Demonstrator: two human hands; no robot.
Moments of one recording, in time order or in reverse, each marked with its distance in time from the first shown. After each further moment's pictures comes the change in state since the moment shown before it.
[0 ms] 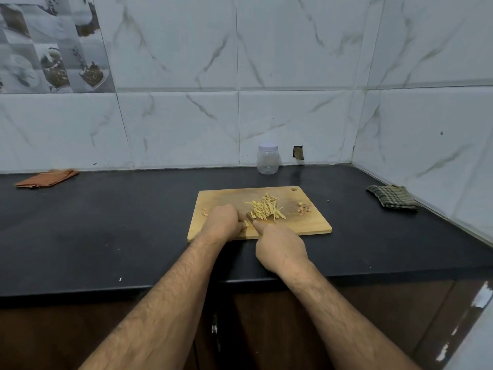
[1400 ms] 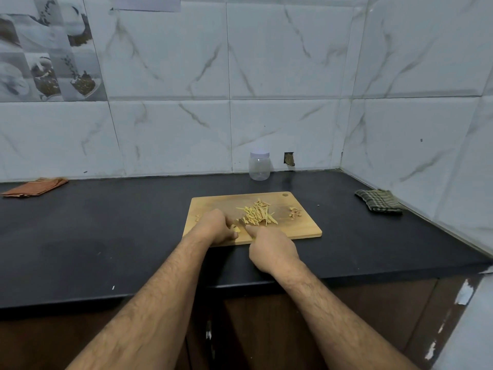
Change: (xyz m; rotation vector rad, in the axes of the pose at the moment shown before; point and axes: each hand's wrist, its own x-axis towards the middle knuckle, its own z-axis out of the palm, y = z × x) left_hand -0.008 -0.004 -0.016 -0.102 -0.117 -0.011; right_hand 0.001 0.001 -0.003 0.056 -0.008 0.005
